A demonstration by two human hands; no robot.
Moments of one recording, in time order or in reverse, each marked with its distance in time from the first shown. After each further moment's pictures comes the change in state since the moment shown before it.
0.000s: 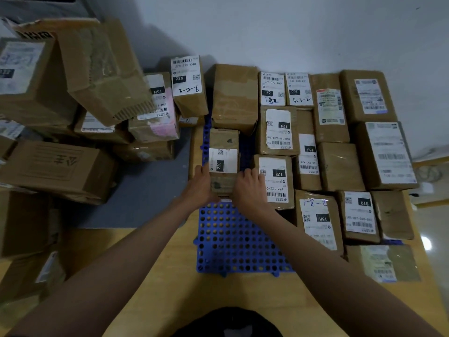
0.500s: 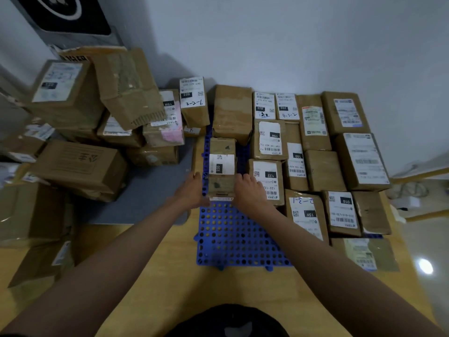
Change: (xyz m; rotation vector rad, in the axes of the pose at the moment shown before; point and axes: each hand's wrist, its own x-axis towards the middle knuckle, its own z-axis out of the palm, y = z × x) left_hand -0.052 0.000 -0.024 0.169 -0.027 -0.056; right_hand -0.047 0.000 -0.039 0.131 -0.057 -0.049
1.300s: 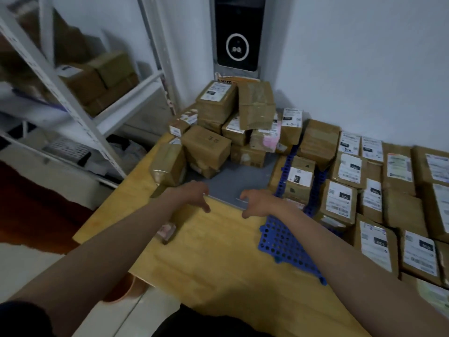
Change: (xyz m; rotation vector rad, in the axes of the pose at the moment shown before) left_hand -0.213 -0.168 -0.049 0.159 0.033 -0.215; right_hand -0.086 -0.163 -0.007 0.009 -0.341 -0.505
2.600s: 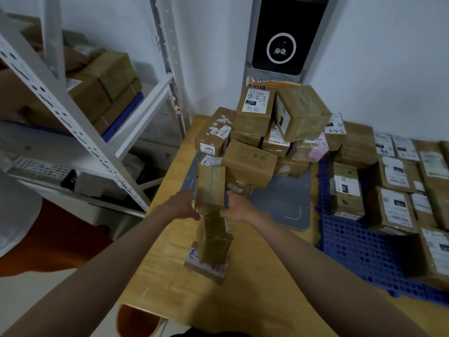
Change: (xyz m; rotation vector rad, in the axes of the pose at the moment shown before) left_hand 0.066 -0.233 -0.047 -0.168 -0.023 -0.033; right_hand 0.180 -0.206 0.004 0.368 0.161 0.179
